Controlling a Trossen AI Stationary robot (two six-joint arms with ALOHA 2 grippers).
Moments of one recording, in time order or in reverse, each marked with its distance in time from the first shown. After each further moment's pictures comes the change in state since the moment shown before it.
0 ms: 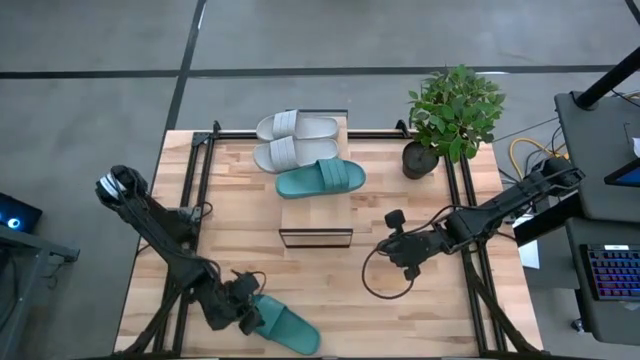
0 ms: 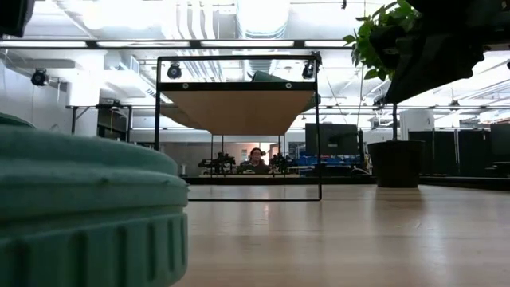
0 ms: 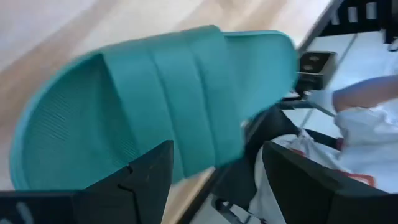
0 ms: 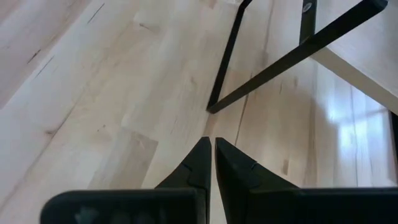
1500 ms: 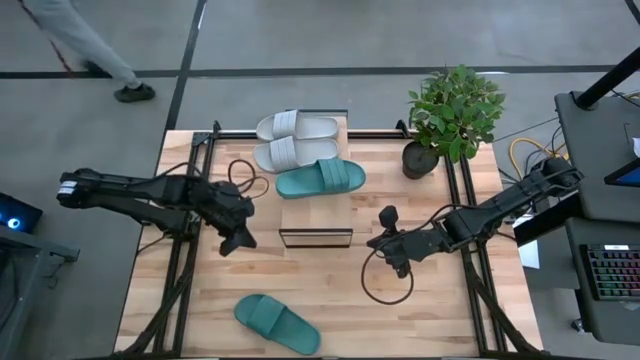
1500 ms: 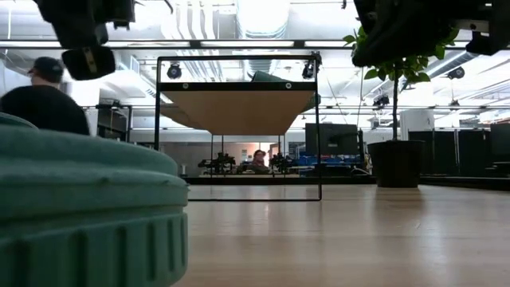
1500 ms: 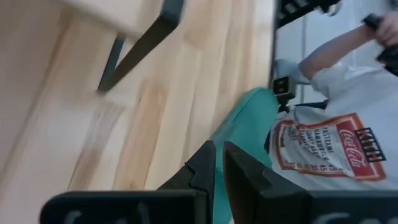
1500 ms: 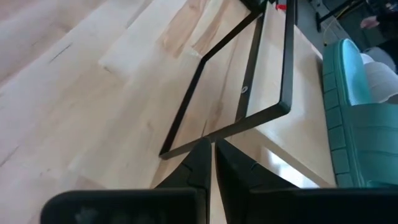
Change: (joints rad) left arm 0.785 -0.551 -0.031 -0.451 0.563 1.092; right arm -0.007 0.023 0.064 0.127 0.086 -0.228
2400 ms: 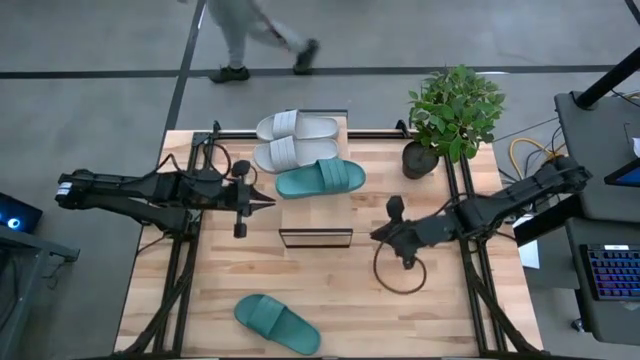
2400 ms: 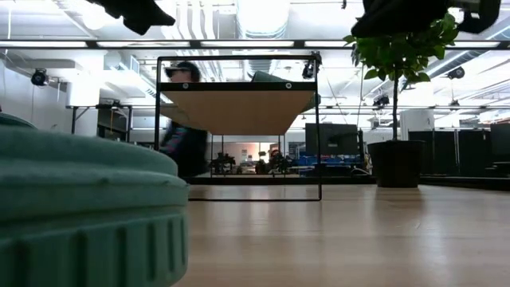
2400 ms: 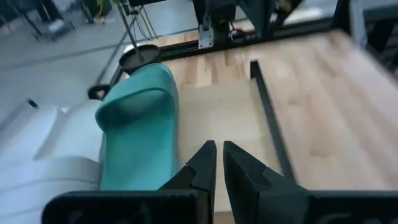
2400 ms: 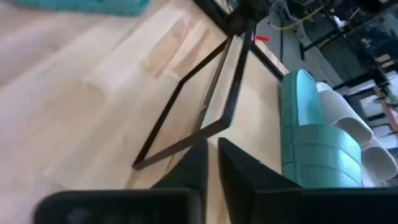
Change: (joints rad) left arm 0.001 -0.053 0.022 0.312 -0.534 0.749; right arm -0.043 -0.130 0.006 -0.009 -0.044 -0.135
